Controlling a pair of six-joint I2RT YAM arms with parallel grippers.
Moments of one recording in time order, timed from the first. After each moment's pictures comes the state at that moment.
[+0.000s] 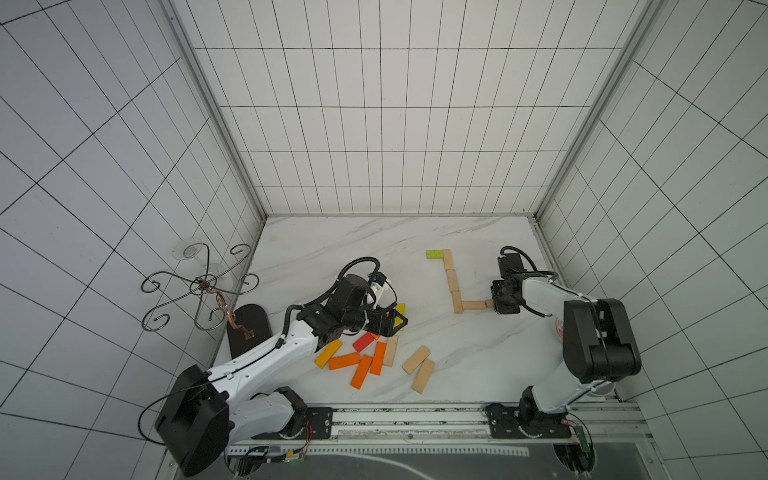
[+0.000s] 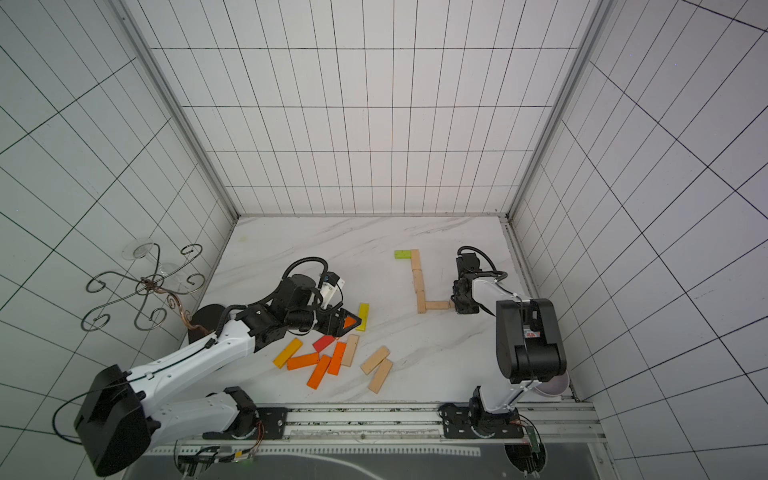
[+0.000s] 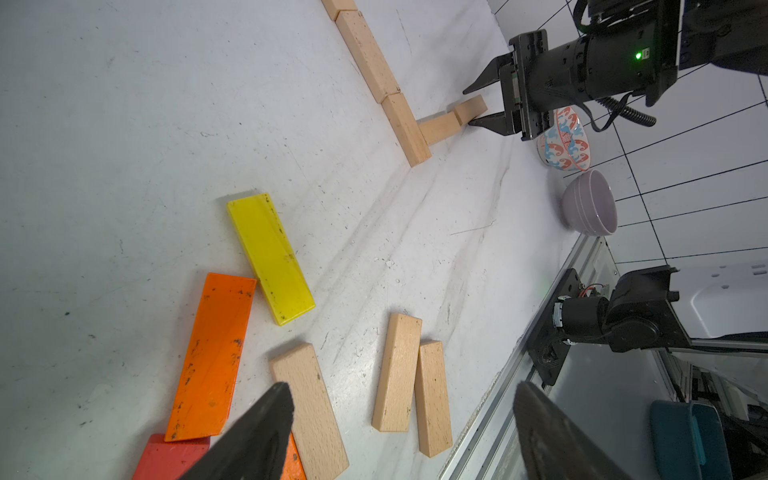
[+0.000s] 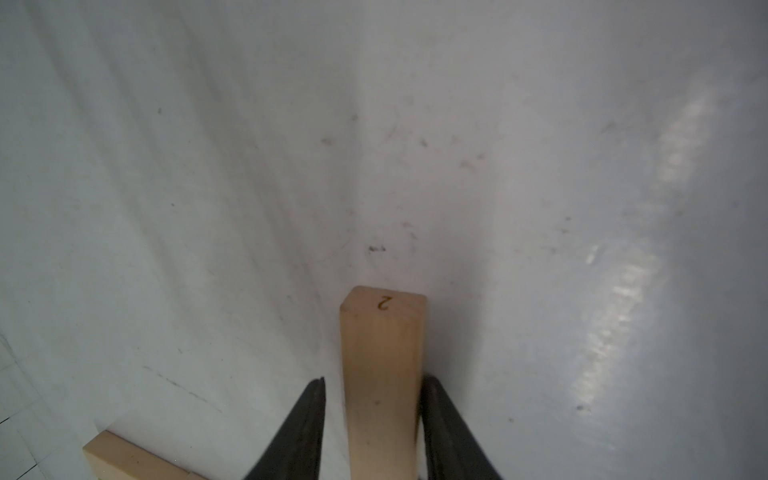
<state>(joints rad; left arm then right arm) -0.67 1.17 0.76 -0.31 0.44 -0.46 0.07 1.64 0.90 -0.47 0.12 1.59</state>
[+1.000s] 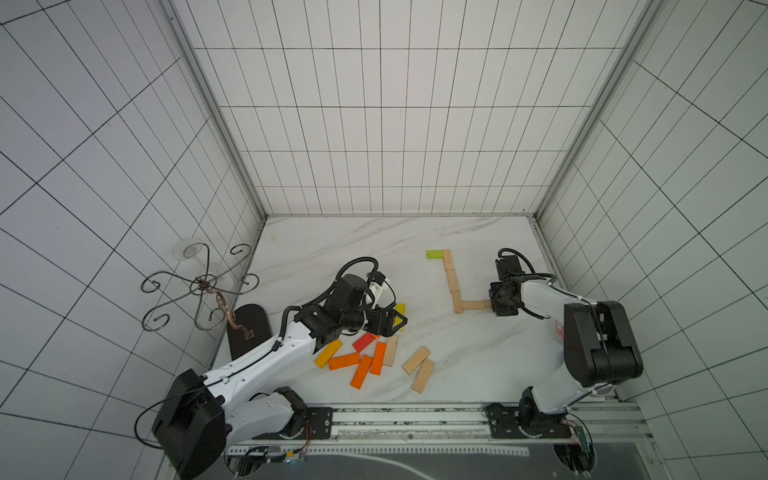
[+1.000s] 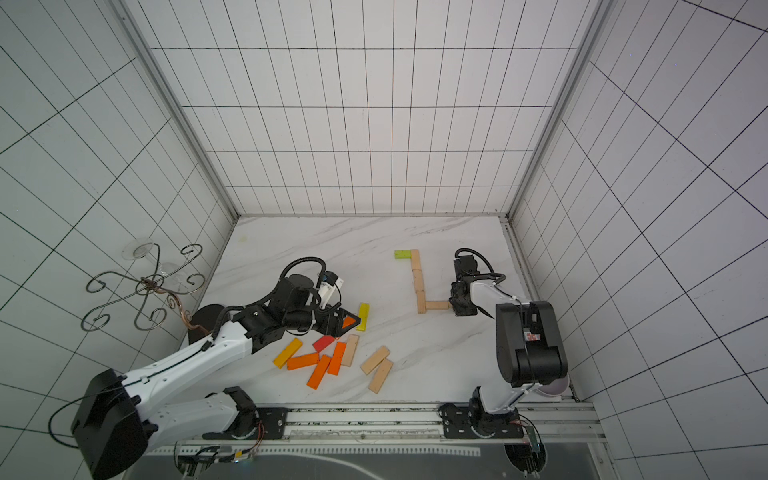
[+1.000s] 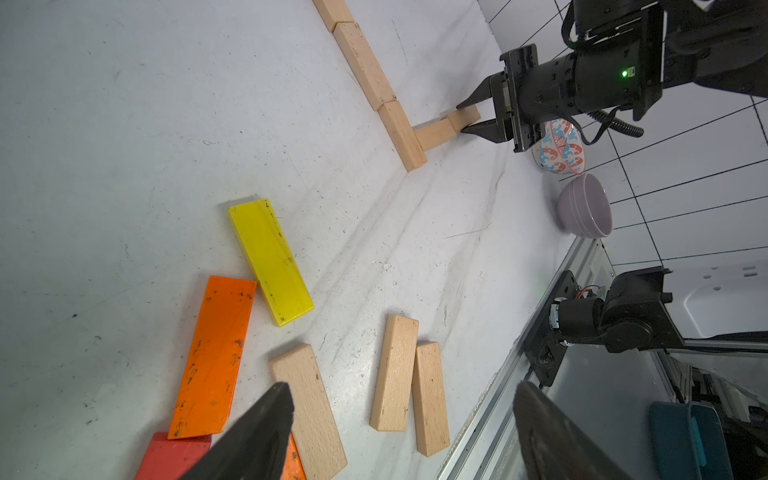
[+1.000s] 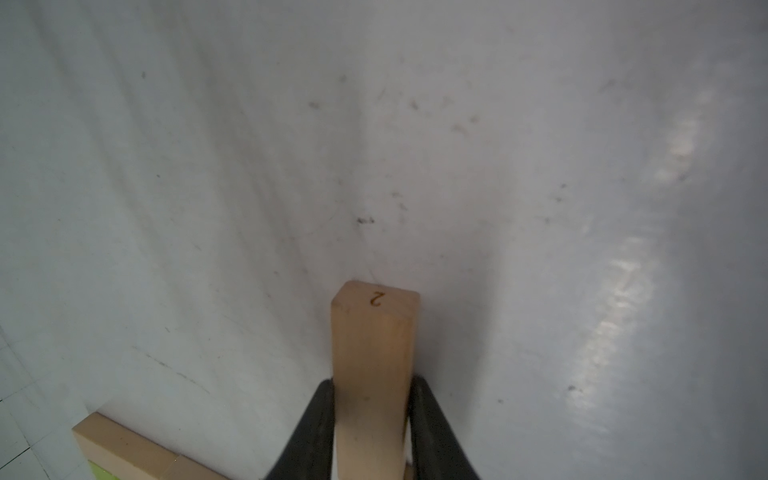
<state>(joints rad) -0.67 1.15 0.76 -0.32 0.43 -0.46 0.10 1.62 0.87 -0.46 0.12 1.59</state>
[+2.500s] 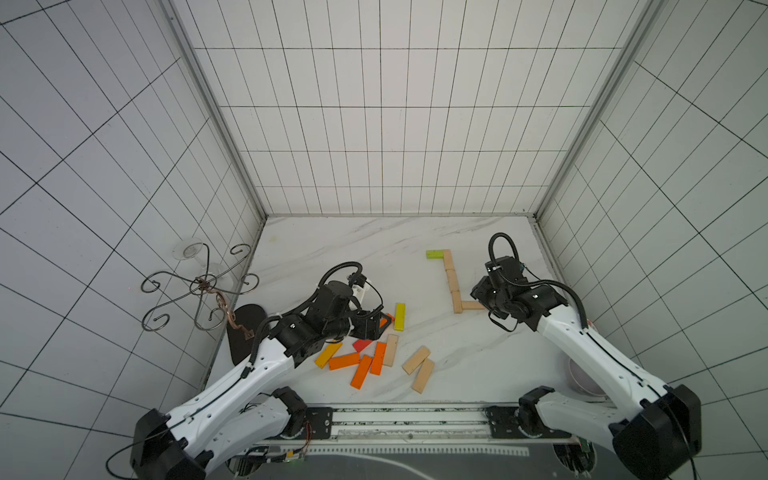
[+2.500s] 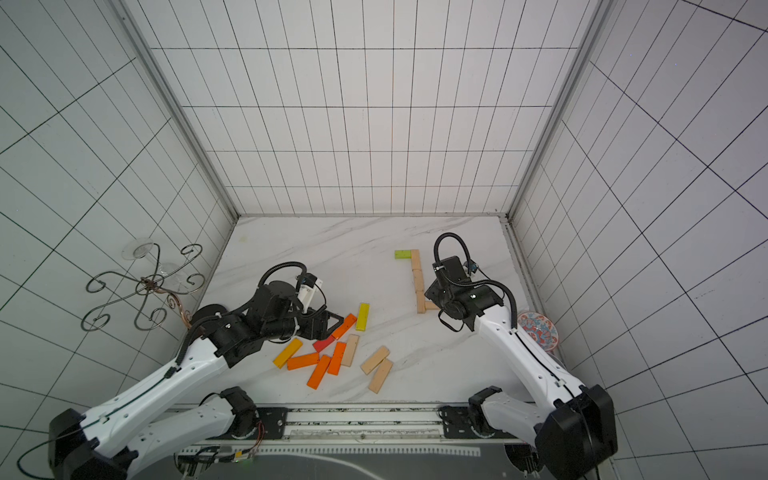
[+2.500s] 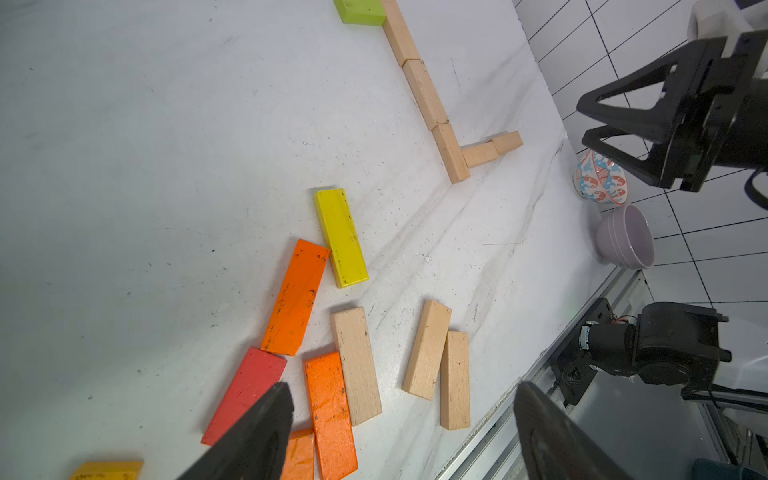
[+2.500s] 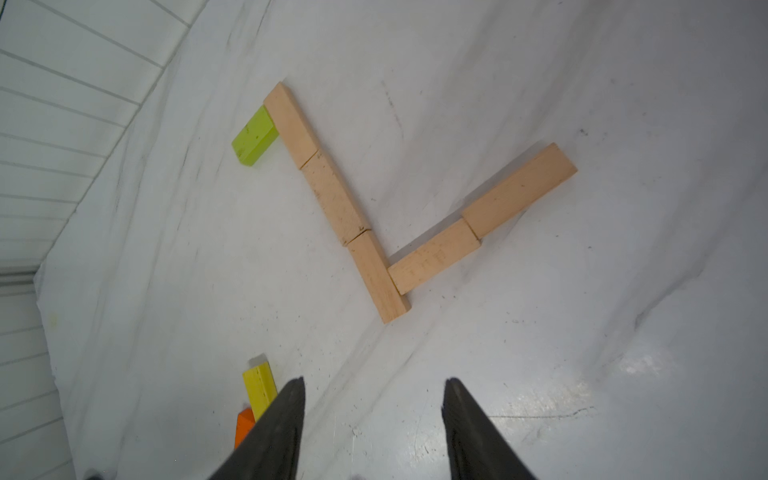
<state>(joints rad) -0.67 0.92 0.76 -0.55 0.24 -0.52 0.49 1.14 0.93 -0.73 0.18 1.00</state>
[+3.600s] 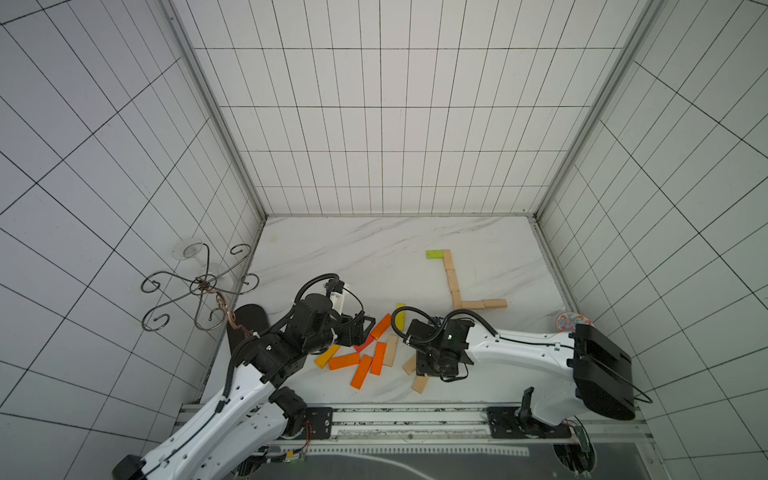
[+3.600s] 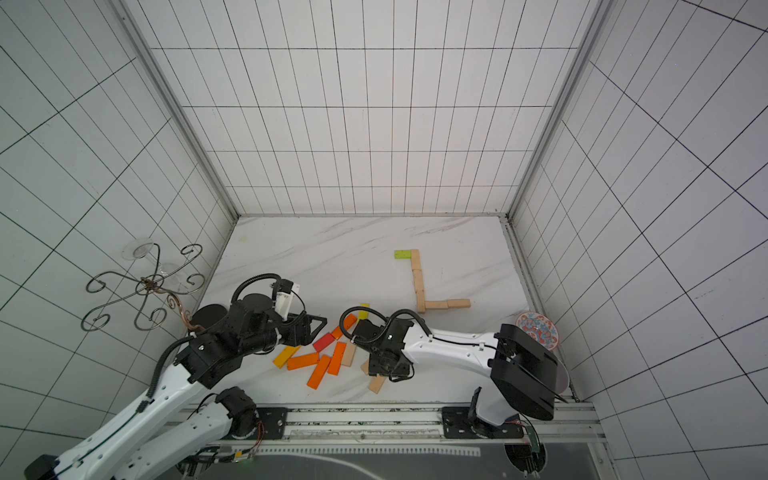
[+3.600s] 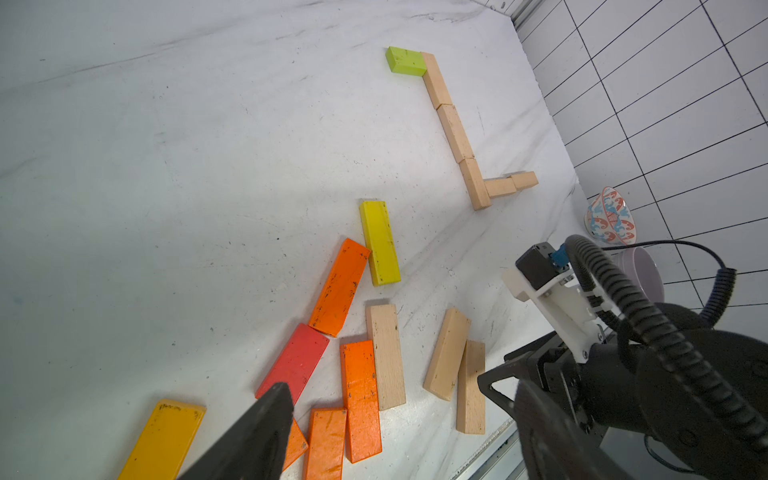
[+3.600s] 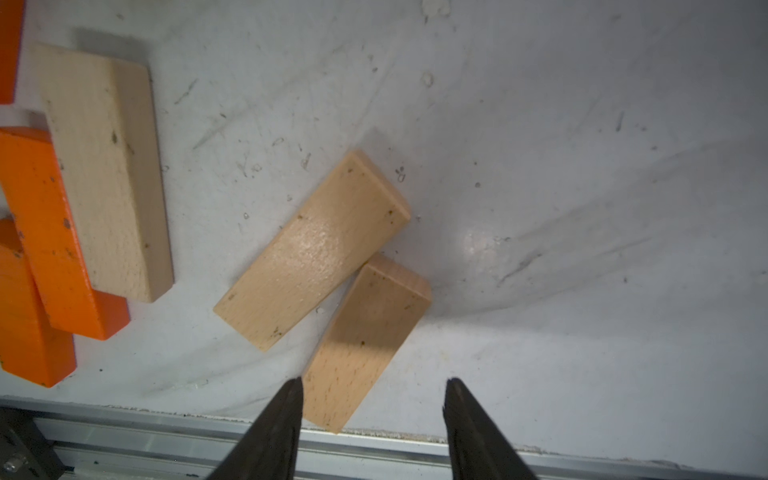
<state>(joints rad) -0.61 0.72 0.68 -0.60 0.19 -0.56 1.15 1.52 0.93 -0.81 0.02 1.18</state>
